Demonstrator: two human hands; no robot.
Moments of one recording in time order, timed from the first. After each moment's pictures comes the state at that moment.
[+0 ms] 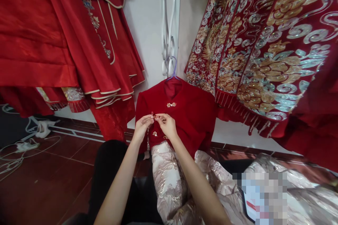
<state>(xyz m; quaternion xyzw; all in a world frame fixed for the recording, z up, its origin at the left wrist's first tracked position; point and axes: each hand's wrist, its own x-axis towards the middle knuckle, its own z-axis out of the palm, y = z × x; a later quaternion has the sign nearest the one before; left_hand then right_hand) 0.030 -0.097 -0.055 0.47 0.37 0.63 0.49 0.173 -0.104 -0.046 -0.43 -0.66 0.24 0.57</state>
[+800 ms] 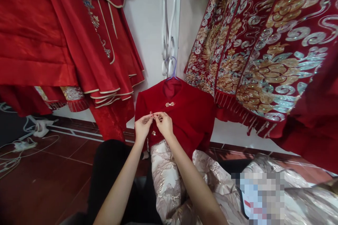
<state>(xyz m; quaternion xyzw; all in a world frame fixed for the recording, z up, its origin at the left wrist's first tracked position) 0.041 -0.094 -0.062 0.52 0.43 0.66 0.33 0.161 -0.097 -0.047 -0.45 -0.66 0.18 0.57</state>
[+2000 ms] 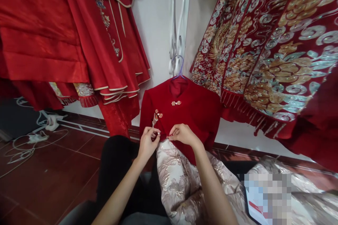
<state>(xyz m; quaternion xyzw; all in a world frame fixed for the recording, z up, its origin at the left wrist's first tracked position) 0.034 -0.182 -0.074 0.69 0.50 0.50 0.15 0.230 -0.159 -0.031 -0.47 -0.73 0.39 0.30</state>
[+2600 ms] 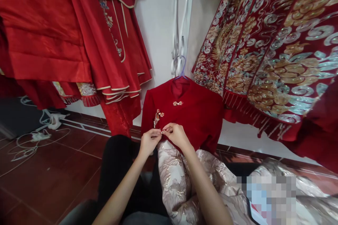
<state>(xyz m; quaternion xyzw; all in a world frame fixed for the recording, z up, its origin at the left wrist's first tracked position) 0.037 -0.172 -0.076 0.58 0.51 0.54 0.33 0.188 -0.157 -0.043 -0.47 -0.72 0.29 0.42</state>
